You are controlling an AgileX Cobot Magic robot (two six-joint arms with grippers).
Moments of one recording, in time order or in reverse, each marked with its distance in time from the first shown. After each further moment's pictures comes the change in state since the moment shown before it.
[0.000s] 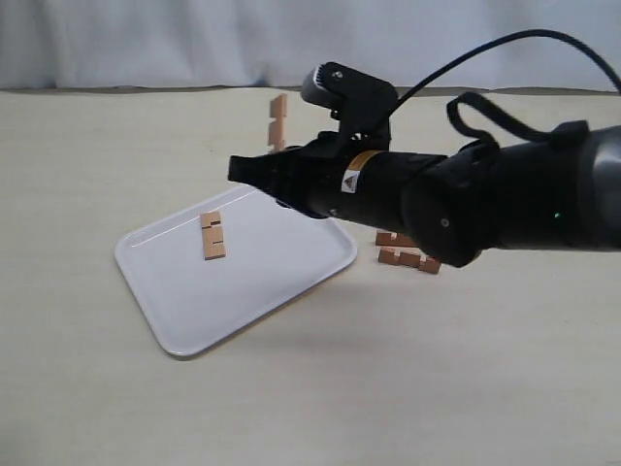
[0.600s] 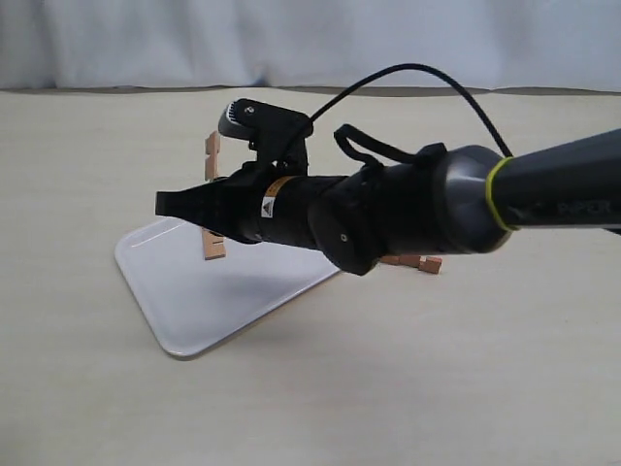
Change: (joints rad) left arm 0.000 0.000 0.000 0.000 0.000 0.000; right arm 0.100 0.198 -0.181 0.000 0.039 0.025
